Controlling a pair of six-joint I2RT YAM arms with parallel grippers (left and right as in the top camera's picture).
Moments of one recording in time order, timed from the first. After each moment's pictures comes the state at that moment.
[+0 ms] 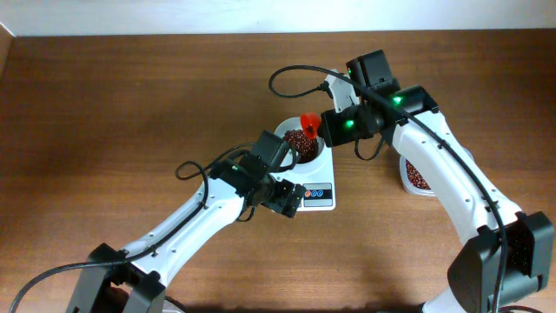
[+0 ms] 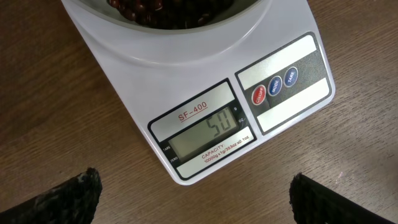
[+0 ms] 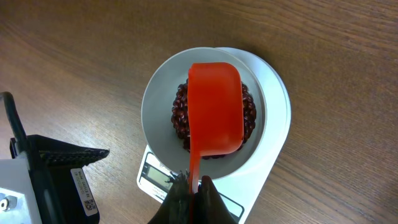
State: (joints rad) left arm -0.58 1.56 1.02 -0.66 0.07 -0.11; right arm 0.35 1.76 1.52 -0.87 -0.36 0.09
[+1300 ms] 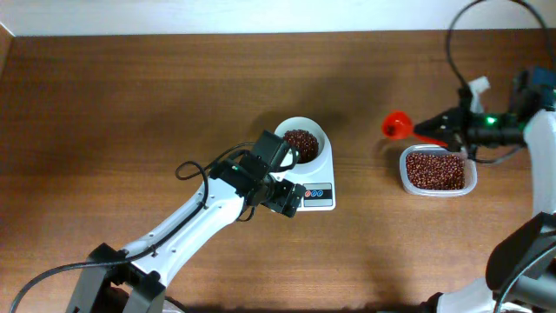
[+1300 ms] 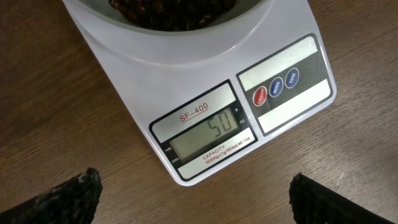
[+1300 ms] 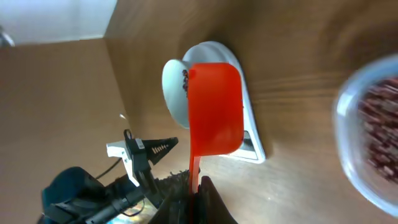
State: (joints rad) left arm -0.58 1.56 1.02 -0.66 0.07 -0.11; right arm -0.37 1.76 1.53 -1.31 -0.95 0.07
